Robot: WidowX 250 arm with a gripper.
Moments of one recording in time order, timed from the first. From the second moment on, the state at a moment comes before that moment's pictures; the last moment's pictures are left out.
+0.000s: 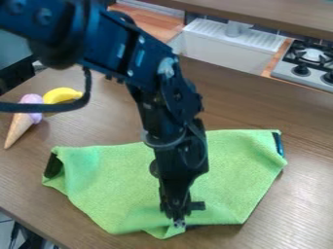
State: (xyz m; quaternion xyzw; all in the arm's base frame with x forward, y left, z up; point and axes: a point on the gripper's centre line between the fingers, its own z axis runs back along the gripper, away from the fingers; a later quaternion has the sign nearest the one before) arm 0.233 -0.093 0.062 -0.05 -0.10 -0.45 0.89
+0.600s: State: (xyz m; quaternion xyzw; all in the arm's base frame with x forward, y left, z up) arm 0.244 -0.079 0.088 -0.10 -0.20 -0.46 0.86
